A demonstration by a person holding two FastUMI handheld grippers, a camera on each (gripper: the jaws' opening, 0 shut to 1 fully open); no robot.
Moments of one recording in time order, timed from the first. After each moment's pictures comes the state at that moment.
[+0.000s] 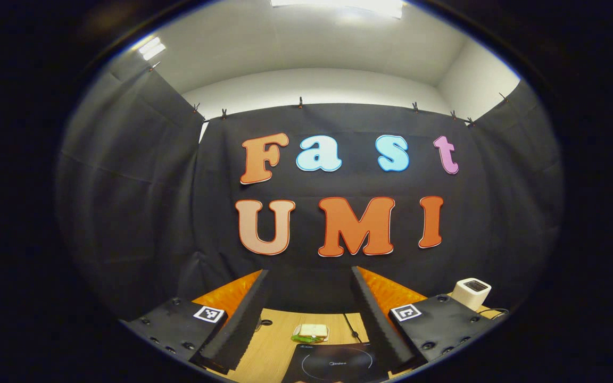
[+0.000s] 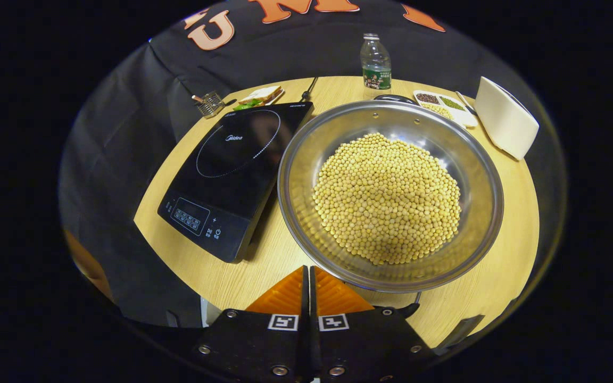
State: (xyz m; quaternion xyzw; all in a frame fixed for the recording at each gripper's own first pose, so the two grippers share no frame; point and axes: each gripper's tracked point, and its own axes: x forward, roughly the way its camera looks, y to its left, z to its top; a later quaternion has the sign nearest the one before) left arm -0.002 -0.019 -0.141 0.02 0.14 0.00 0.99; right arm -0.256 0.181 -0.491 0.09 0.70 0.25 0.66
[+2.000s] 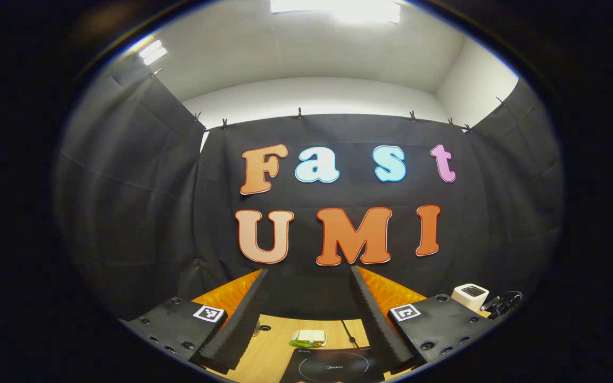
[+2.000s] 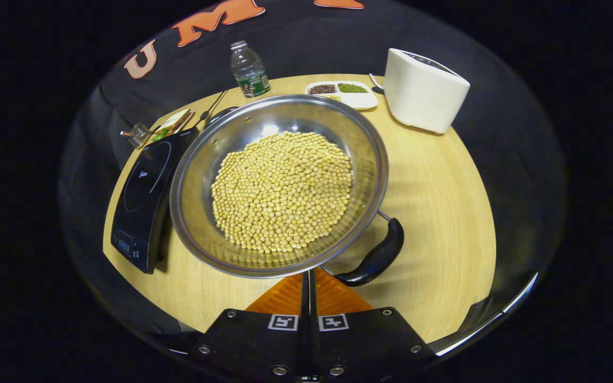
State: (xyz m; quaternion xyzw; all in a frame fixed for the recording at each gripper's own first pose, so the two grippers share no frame) left arm -0.010 -0.029 -0.123 0.03 0.11 0.00 0.99; right arm -0.208 0.016 -0.556 0.06 0.73 0.09 0.68
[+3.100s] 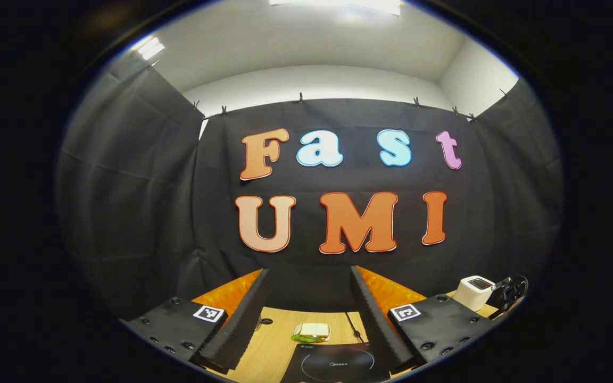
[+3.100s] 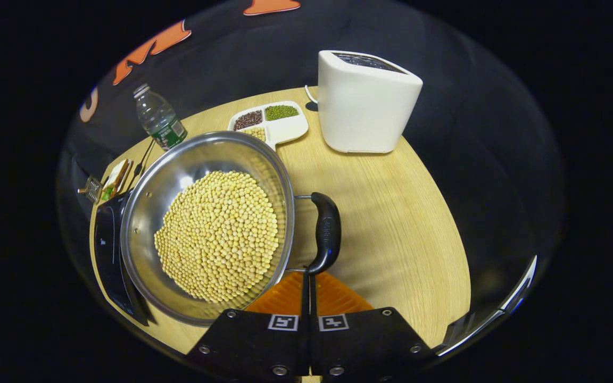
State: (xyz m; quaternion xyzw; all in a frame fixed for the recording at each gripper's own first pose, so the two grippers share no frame) left arm 0.014 -0.024 -0.169 0.03 0.15 0.01 0.99; right arm -0.129 -0.046 -0.611 0.07 0.72 -0.03 0.69
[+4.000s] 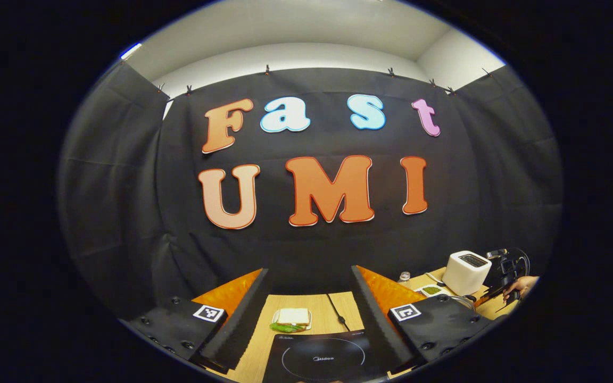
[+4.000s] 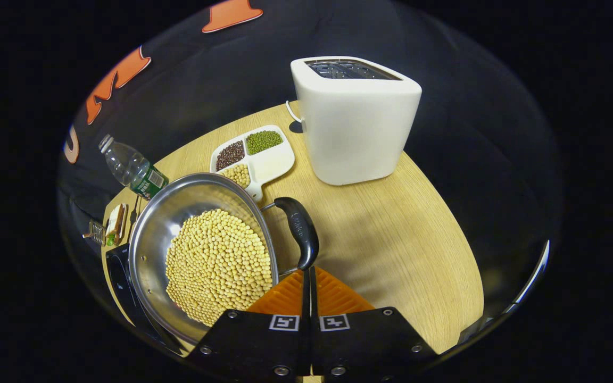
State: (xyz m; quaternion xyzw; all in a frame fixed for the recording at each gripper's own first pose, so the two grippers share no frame) left arm 0.037 -0.101 -0.273 0.04 0.23 -0.07 0.97; right arm -0.076 -0.056 -0.637 0.12 0.70 -0.07 0.70
